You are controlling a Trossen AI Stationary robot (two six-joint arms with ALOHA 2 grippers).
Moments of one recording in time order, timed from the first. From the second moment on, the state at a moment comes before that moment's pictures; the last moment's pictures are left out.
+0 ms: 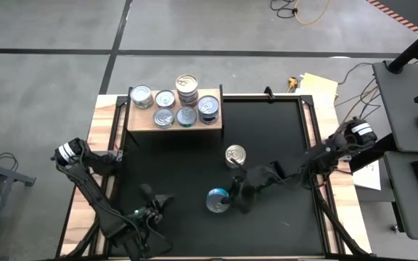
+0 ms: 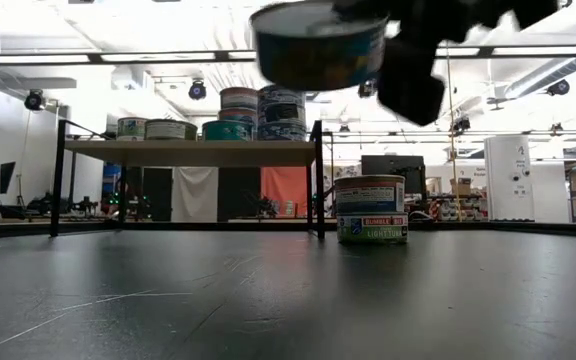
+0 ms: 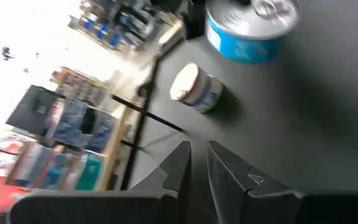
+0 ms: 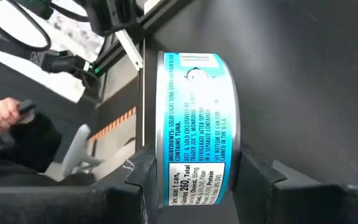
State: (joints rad) left arm -0.96 1.72 1.24 -1.07 -1.24 -0.68; right arm 0.32 1.57 0.86 0.27 -0.07 0.80
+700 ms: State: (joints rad) left arm -0.63 1.64 1.12 -0.14 -0.25 0.51; right arm 0.47 1.51 0.86 0.39 0.40 0.59
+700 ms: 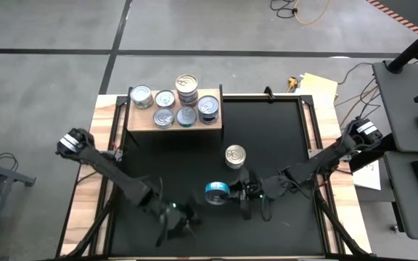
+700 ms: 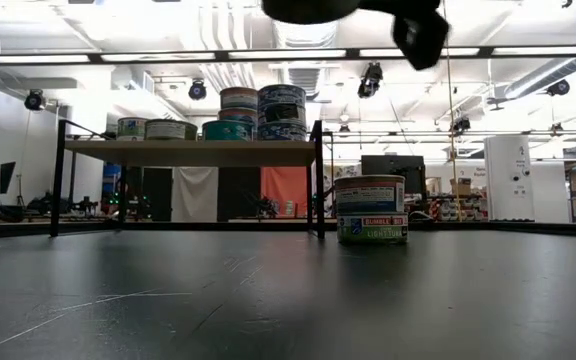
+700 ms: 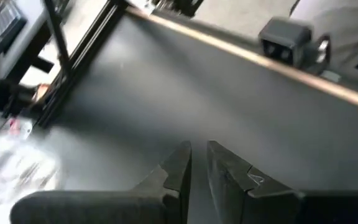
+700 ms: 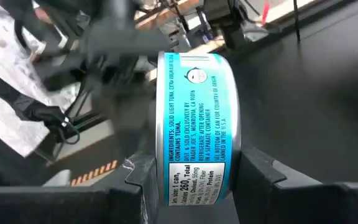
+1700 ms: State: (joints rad) left arm -0.58 1.35 0.89 -0.09 -0.63 0.88; right arm 0.43 1.91 0.68 1.35 0.46 1.21
